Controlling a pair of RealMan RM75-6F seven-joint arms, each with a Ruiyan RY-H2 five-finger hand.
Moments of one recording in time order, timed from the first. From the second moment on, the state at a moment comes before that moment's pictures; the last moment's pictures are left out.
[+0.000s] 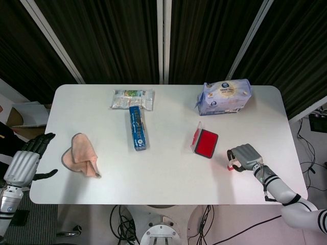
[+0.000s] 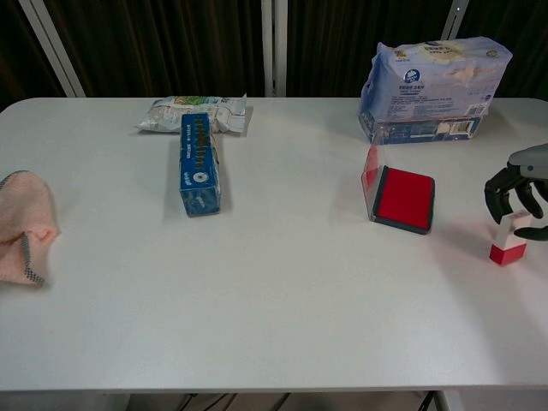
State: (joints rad) left arm -0.18 -1.11 0.00 -1.52 1.60 1.44 -0.14; right arm 0.63 -1.20 -0.02 -1.54 -1.25 0.72 -0.12
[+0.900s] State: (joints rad) left arm -0.18 -1.11 0.00 -1.52 1.60 1.45 -0.14; right arm 0.62 -1.13 -0.04 -1.61 -1.27 0.74 -0.15
